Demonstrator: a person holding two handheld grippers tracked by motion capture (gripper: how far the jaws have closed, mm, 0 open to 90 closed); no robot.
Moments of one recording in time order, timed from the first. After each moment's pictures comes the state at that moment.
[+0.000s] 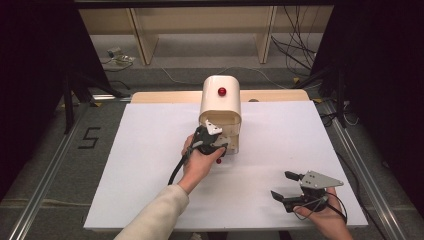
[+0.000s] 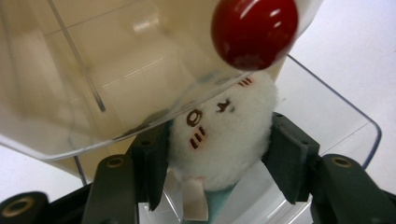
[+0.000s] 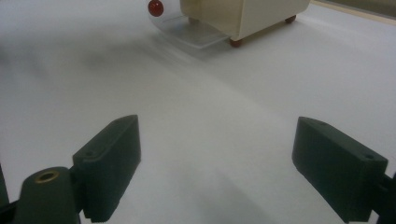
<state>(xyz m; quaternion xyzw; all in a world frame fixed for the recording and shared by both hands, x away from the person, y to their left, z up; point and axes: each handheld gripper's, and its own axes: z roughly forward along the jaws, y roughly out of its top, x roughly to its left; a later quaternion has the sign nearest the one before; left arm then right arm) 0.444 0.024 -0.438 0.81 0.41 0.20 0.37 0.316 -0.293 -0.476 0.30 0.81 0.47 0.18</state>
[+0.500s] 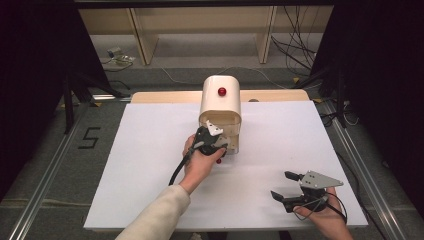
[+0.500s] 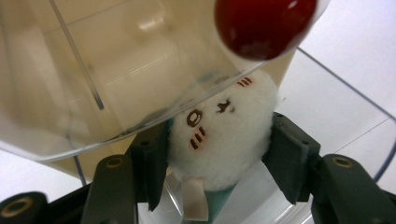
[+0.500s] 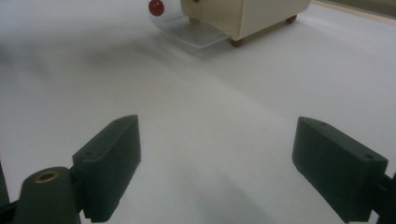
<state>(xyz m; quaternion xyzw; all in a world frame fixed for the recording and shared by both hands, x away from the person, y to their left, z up) 0.446 0.022 -0.443 0.81 0.41 0.21 0.36 0.316 -0.293 -0.476 0.30 0.81 0.47 0.18</state>
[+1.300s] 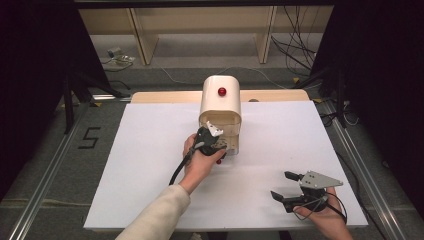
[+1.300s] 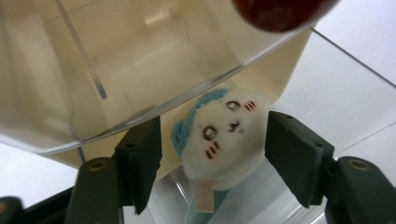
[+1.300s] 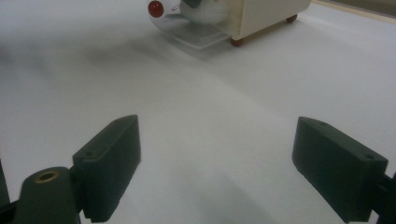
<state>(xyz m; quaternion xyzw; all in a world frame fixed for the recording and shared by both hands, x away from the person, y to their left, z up) 0.447 0.022 -0.445 0.82 0.40 0.22 0.34 0.316 -0.293 -0.477 0.30 0.81 0.47 0.18</state>
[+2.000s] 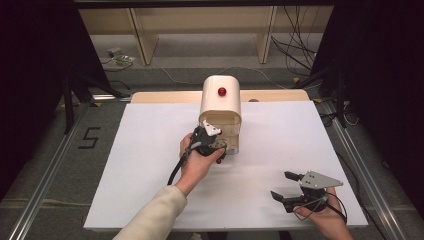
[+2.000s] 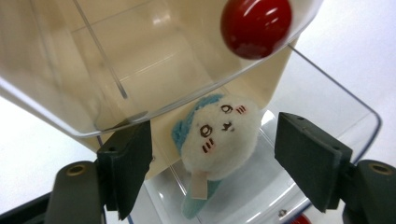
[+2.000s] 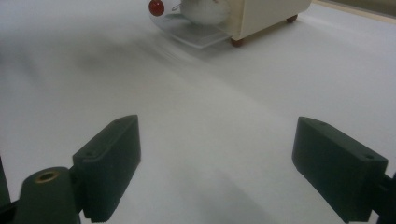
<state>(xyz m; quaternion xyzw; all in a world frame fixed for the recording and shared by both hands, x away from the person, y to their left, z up) 0.435 0.029 -0.430 0.81 0.41 0.21 0.36 0.316 -0.293 -0.477 0.30 0.81 0.47 0.18</state>
